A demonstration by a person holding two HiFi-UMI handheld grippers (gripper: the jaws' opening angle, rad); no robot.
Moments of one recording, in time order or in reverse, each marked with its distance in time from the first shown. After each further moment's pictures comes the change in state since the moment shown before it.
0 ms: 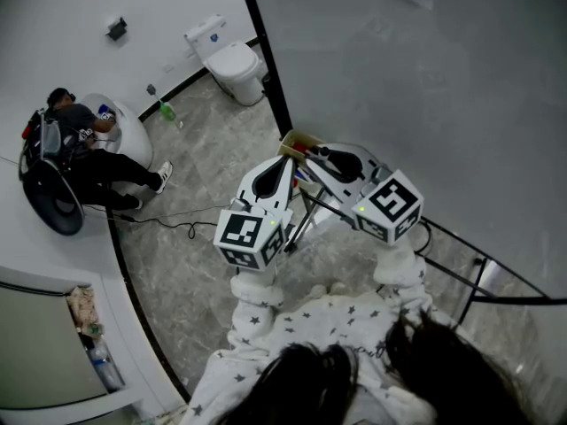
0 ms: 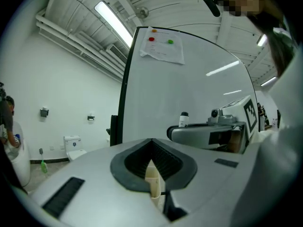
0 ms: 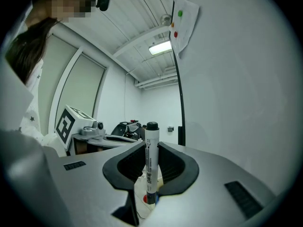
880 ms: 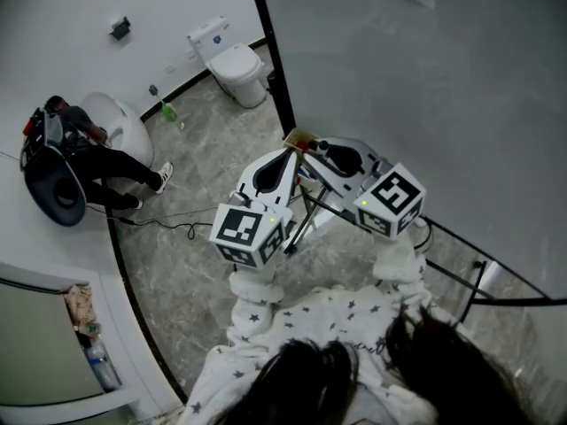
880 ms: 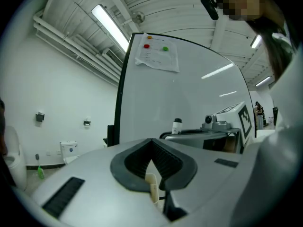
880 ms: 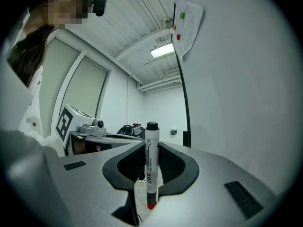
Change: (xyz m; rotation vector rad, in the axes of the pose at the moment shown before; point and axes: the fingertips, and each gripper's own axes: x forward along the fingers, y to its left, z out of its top) left arm -0.013 -0.002 0.032 0.022 -0.046 -0.031; right arm 0.012 0.015 0.019 0.006 -0.039 0.038
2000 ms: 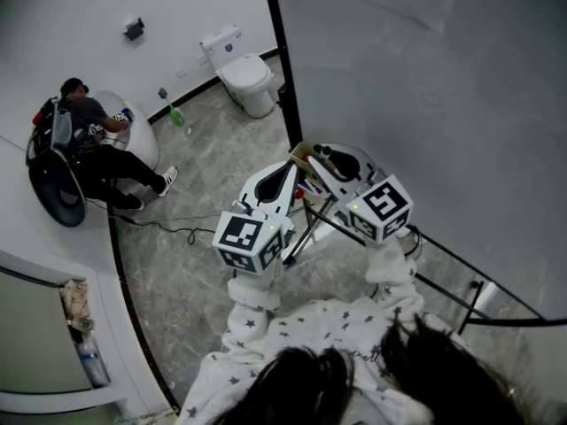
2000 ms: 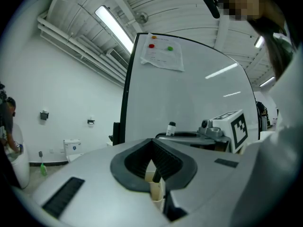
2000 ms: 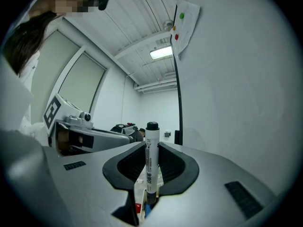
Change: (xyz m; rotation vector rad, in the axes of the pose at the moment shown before) left arm -0.015 0.001 -0.006 -0.018 -0.005 0.023; right arm 0.006 -0.012 -0.007 -0.058 -0.026 -0.082
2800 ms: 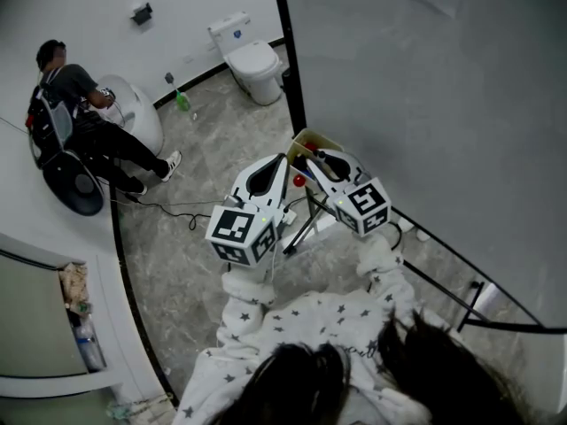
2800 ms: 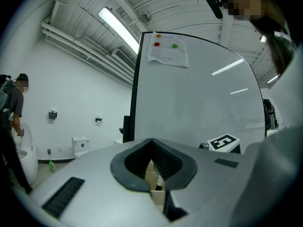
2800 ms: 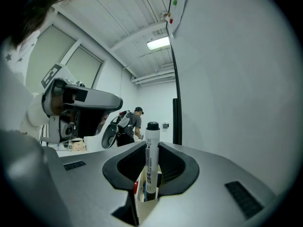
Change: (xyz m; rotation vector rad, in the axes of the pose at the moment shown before) left arm -0.006 0.024 -0.020 -0.007 0.020 0.089; right arm 0.021 -0.010 -0.092 0.028 0.074 -0.019
